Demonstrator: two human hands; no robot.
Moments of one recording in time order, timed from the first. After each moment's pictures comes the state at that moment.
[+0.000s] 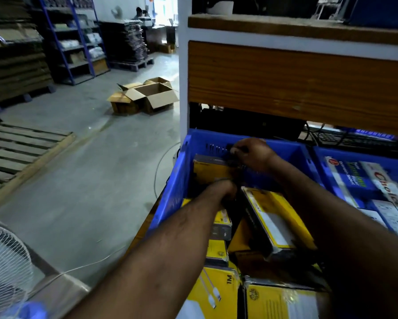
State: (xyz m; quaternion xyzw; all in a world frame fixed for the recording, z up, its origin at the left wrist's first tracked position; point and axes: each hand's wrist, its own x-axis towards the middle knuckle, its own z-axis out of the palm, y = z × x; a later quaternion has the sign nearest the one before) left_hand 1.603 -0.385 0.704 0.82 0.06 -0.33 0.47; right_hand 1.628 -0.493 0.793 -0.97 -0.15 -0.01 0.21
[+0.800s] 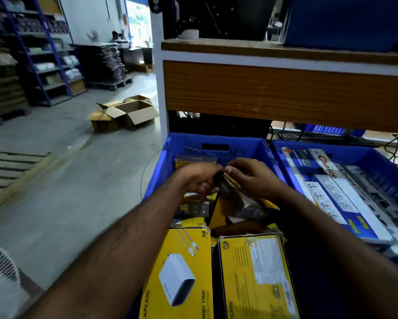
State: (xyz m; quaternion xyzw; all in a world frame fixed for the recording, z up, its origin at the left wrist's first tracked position) left_hand 1.522 -0.364 0.794 0.78 -0.02 -0.30 0.55; right_hand 1.476 -0.536 0.802 -0.92 -0.18 -0.05 0.35
